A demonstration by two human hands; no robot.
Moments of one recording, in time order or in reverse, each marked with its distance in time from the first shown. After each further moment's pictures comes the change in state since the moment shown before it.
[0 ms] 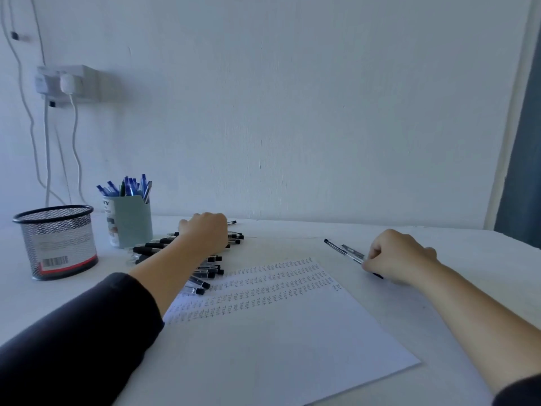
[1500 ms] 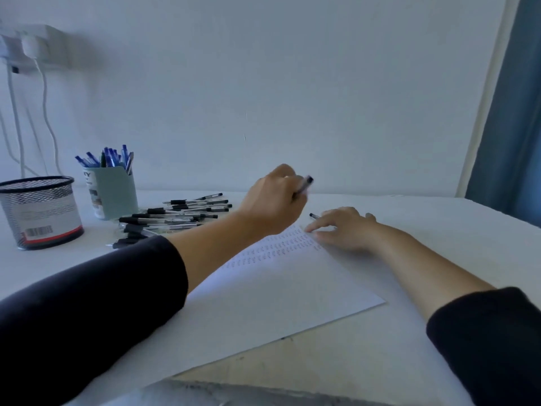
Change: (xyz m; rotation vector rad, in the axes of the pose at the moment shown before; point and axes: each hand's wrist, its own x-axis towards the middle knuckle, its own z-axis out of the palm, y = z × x) left_hand -0.060 0.101 -0.014 -0.566 0.478 0.612; right_hand -0.015 -0.022 0.010 -0.038 -0.272 -0.303
